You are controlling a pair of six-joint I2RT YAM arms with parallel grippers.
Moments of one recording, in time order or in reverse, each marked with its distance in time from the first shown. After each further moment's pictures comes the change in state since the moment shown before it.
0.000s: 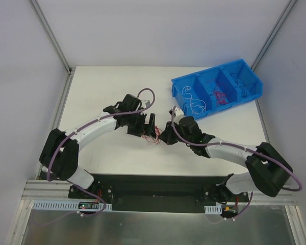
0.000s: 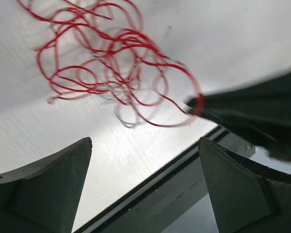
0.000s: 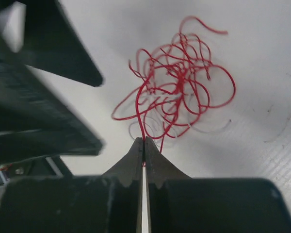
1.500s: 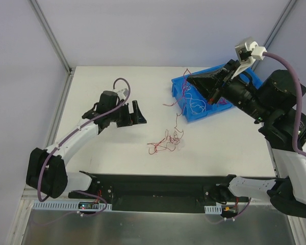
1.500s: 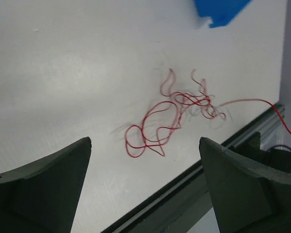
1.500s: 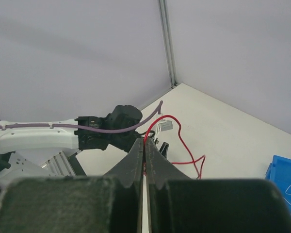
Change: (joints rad) left arm 0.225 -0.152 -0.140 0.174 -0.010 -0.141; right arm 0.012 -0.284 1.289 -0.940 0.060 -0.292
